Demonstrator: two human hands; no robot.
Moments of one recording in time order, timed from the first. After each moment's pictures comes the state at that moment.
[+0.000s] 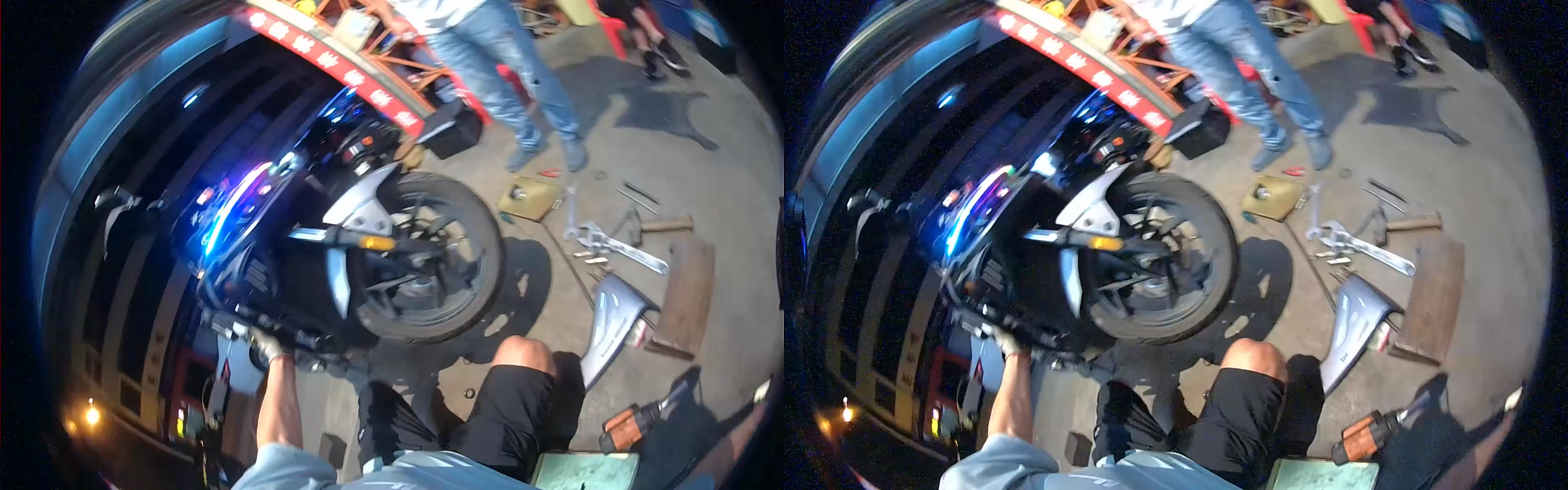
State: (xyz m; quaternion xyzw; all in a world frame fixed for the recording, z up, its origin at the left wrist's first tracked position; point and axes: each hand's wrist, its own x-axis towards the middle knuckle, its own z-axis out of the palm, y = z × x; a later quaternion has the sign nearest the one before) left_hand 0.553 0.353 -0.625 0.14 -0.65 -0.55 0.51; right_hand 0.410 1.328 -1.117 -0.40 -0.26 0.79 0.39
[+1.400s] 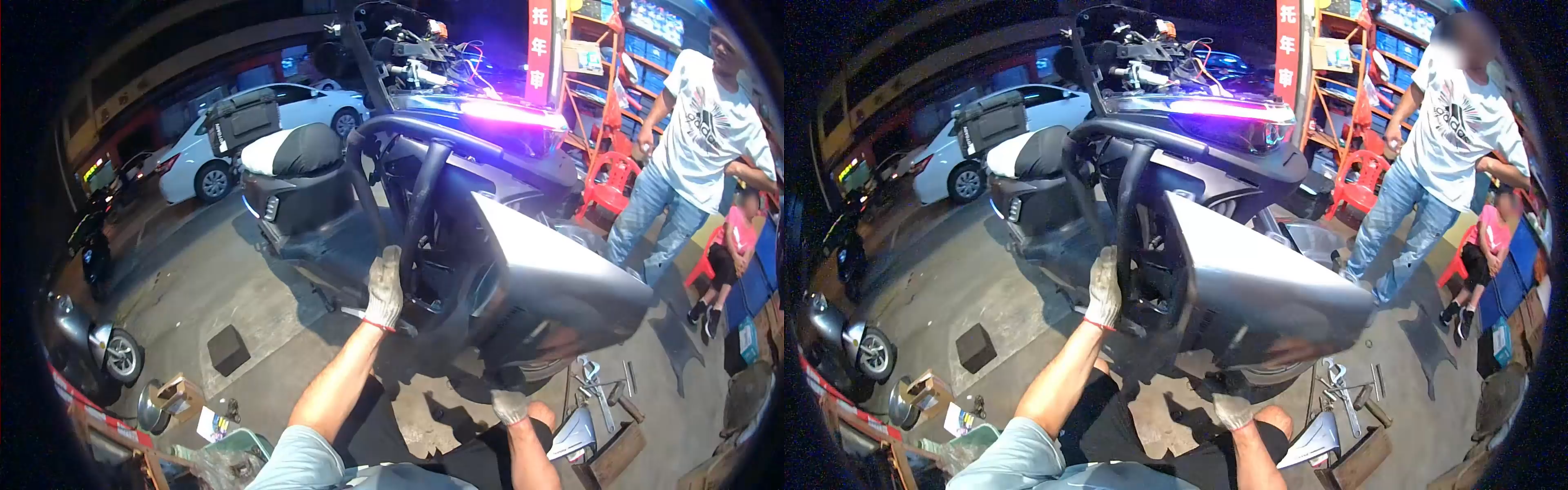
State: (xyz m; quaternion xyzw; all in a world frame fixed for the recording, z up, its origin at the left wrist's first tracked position) left_hand 0.557 0.368 -0.655 0.18 -0.65 -0.47 0.57; right_hand 0.503 0.669 -0.758 0.42 -0.70 0.58 -0.01
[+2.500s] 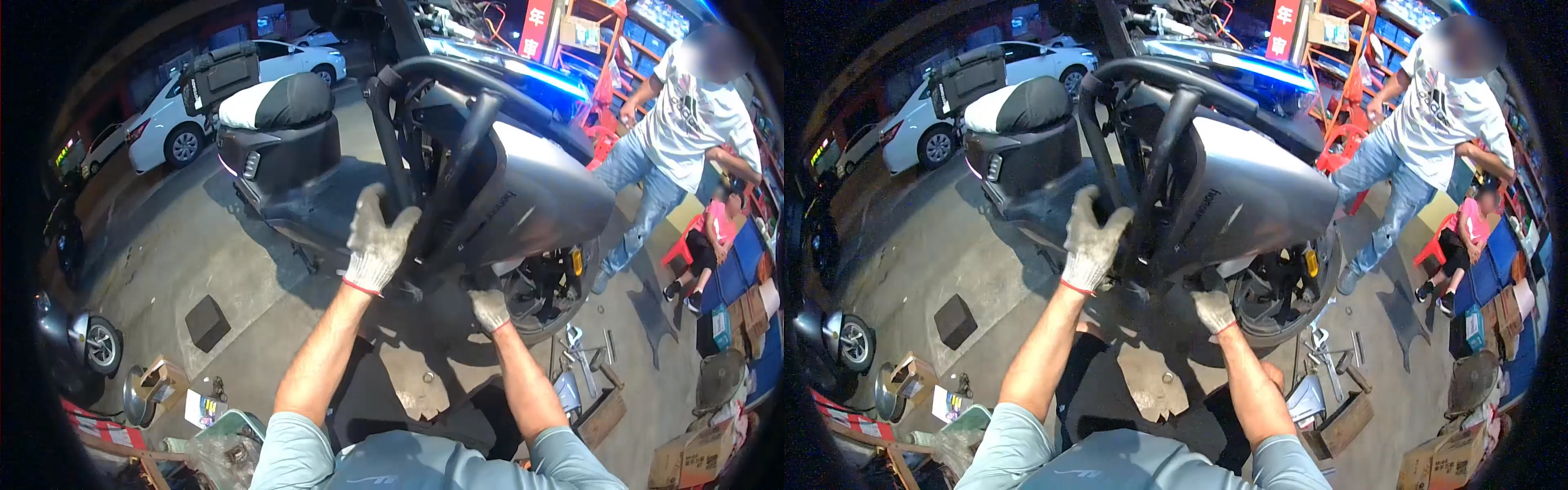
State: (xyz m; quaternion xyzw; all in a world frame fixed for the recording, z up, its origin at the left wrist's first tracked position) left_hand 0.620 0.397 -0.582 0.28 -0.74 -0.30 0.53; right_hand 0.459 0.561 -0.726 0.48 -0.87 0.07 -0.05
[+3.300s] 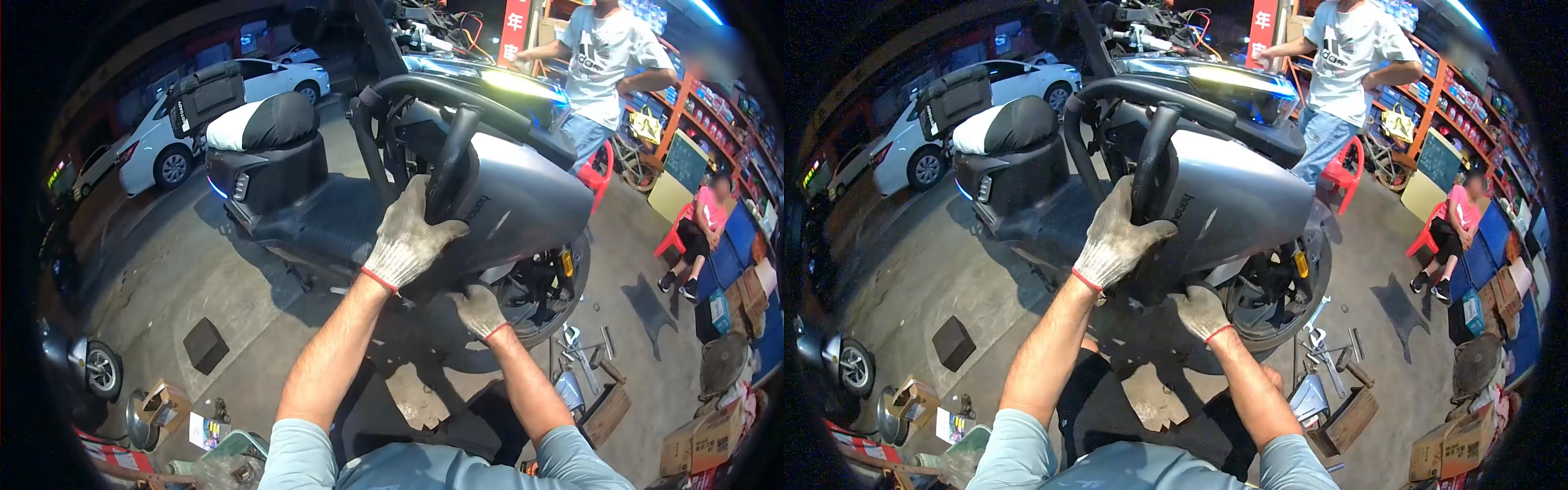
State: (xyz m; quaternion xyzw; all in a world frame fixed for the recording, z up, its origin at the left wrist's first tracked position) left_hand 0.600 0.412 -0.518 0.14 -0.83 -0.41 0.35; right_hand 0.479 0.549 -0.689 0.56 -0.79 0.23 0.10
